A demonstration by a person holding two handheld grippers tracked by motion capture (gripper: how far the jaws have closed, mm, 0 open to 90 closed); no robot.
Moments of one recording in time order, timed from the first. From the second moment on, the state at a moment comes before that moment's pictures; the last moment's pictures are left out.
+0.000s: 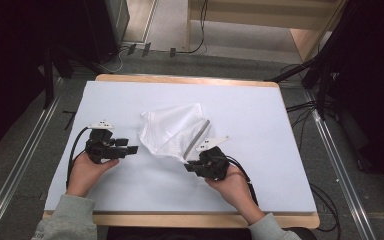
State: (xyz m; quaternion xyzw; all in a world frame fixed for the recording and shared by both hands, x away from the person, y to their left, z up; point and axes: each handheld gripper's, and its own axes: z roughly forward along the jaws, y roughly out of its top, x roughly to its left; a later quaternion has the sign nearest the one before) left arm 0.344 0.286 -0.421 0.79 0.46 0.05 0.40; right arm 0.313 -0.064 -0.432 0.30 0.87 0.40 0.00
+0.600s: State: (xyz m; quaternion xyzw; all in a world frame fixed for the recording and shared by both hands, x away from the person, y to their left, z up) left arm 0.387 0.292 -0.426 0.77 0.48 0.06 0.41; right arm 0.300 -0.099 -0.437 0.32 0.85 0.42 -0.01
